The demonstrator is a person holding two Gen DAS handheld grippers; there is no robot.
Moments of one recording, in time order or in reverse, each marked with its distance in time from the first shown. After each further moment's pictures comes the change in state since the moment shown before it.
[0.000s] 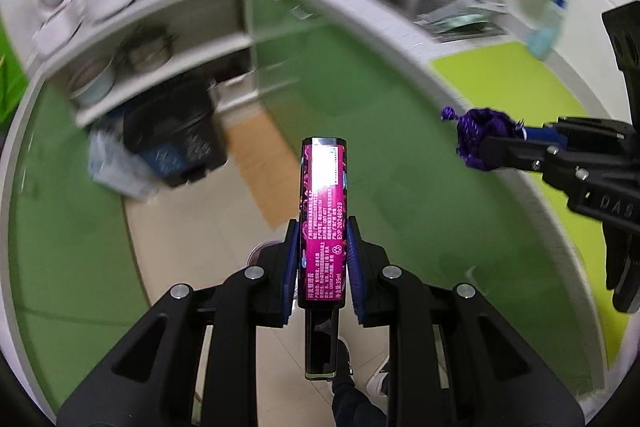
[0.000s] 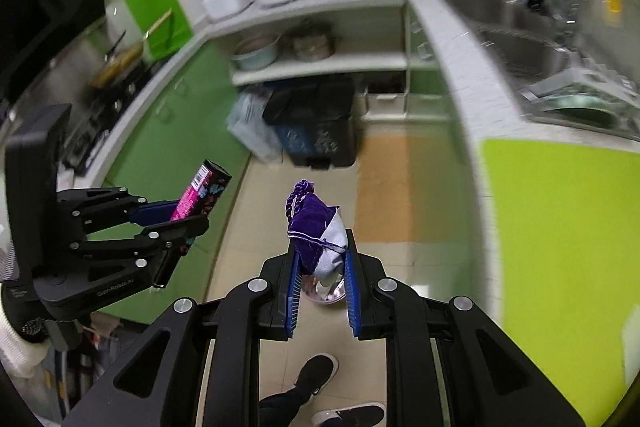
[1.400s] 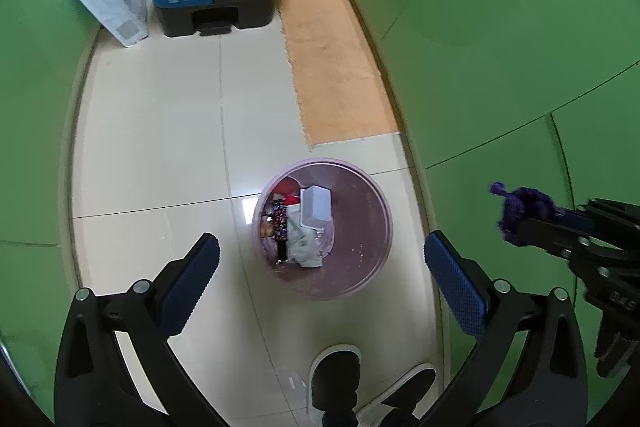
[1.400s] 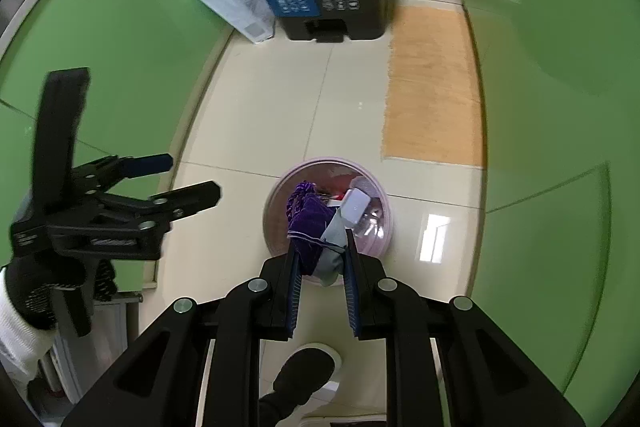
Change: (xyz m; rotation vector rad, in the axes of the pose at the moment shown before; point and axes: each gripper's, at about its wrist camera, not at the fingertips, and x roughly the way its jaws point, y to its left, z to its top) left arm 0.392 0.196 -0.163 -0.352 0.207 -0.045; right arm 0.431 -0.026 -0.109 -0.025 0.319 0.051
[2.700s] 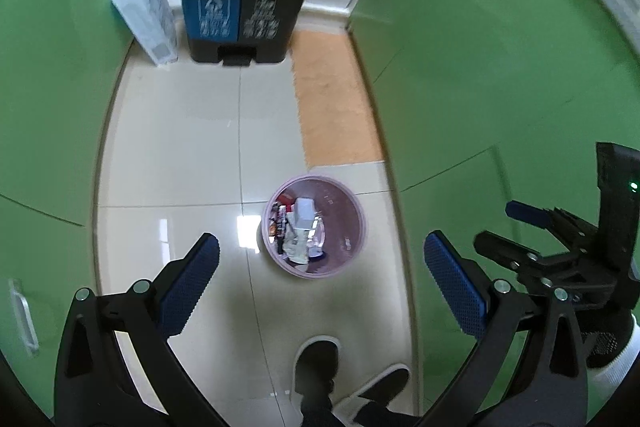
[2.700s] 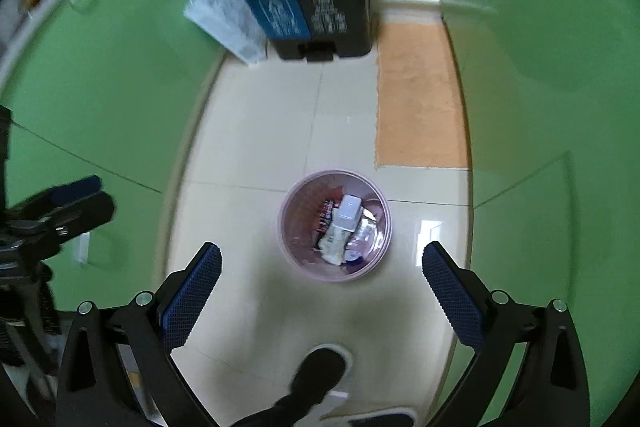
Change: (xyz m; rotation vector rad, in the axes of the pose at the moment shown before) left arm -0.154 -0.016 -0.021 -0.054 -0.111 -0.021; right arm -0.103 0.030 -0.020 0.098 -0.096 -0.039
